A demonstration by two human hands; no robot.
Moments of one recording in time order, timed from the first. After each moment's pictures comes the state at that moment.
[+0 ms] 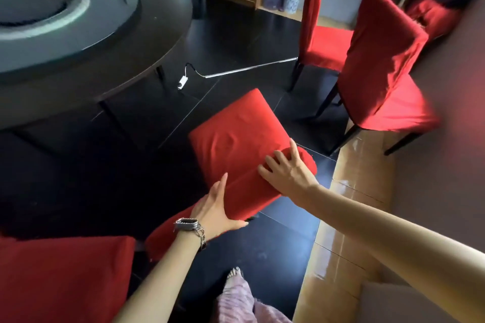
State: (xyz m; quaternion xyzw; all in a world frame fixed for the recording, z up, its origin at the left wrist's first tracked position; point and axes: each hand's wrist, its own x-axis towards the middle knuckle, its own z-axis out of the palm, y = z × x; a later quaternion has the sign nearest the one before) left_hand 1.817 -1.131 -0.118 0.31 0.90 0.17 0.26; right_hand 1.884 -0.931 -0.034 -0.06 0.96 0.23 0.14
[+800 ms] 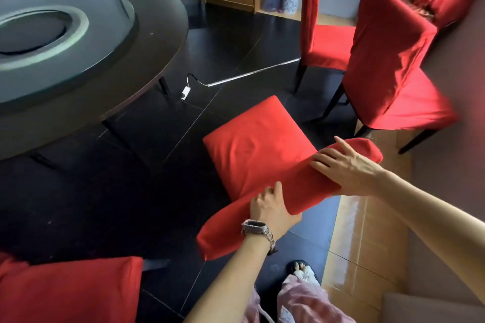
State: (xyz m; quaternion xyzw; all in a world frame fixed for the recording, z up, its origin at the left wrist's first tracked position) left_hand 1.855 -0.994 -0.109 0.33 0.92 0.18 0.15; right_hand 1.911 -0.804 -0.017 -0.07 0.97 0.19 0.13
